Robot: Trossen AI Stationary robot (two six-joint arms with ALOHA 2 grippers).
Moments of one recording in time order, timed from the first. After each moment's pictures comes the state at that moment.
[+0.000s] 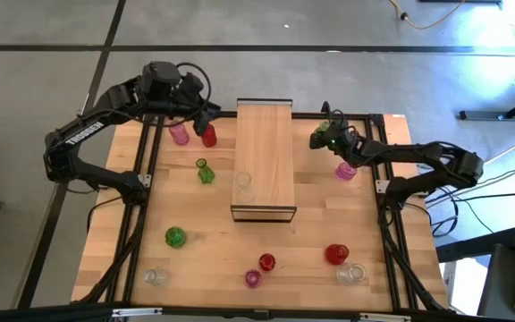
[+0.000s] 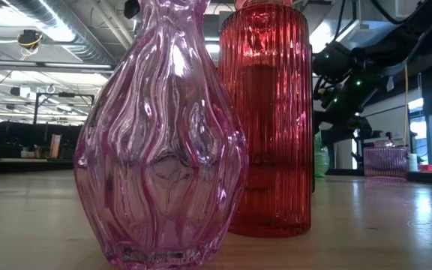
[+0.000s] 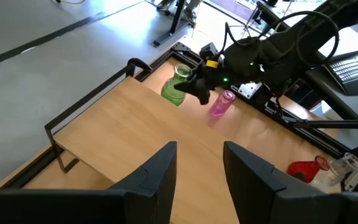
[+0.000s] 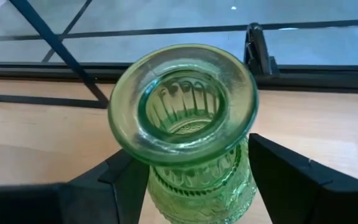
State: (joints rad) left arm 0.49 1.23 1.53 -0.81 0.14 -0.28; right arm -0.54 1.33 0.52 0.07 0.54 0.67
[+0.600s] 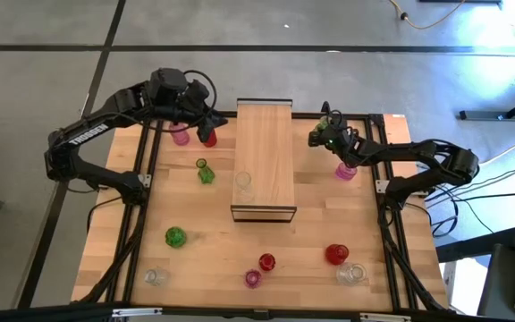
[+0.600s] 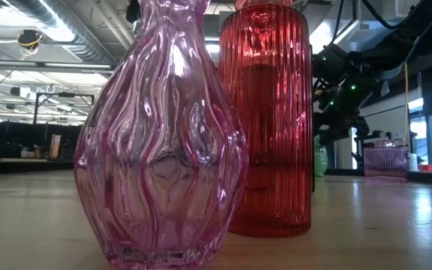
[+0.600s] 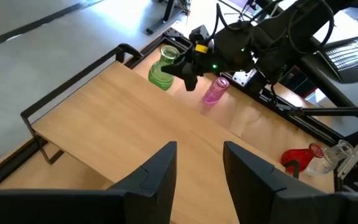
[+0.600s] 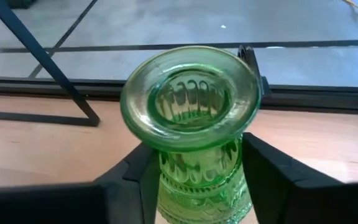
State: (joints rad) left arm 0.45 1.24 1.49 -0.79 0.14 -0.30; right arm -0.54 1.38 0.52 0.15 0.60 0.64
